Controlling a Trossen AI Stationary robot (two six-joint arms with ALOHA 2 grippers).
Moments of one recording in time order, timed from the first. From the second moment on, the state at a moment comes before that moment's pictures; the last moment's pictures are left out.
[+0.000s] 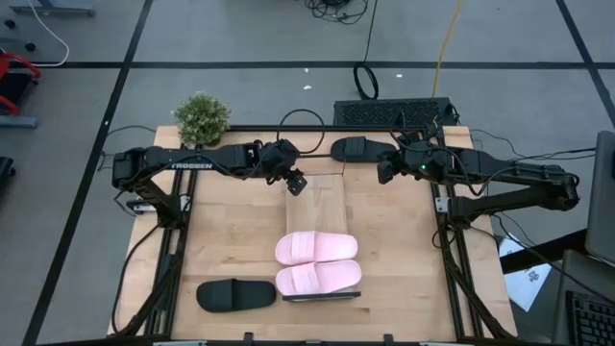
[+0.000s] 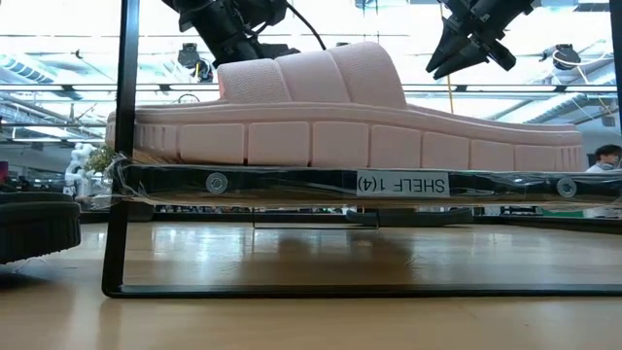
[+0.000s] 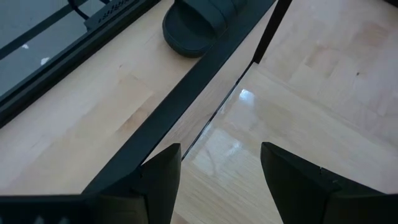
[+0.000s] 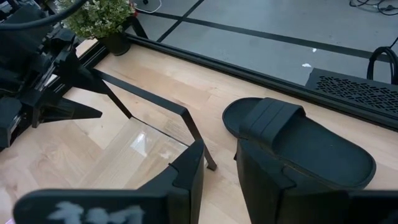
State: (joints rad) left arm 0.22 1.59 1.20 -0.46 -0.21 -0.39; right arm -0.15 0.94 0.95 -0.68 0.47 0.69
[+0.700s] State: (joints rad) left arm 0.22 1.61 1.20 -0.41 -0.19 -0.39; right arm -0.15 0.94 0.95 -0.68 0.47 0.69
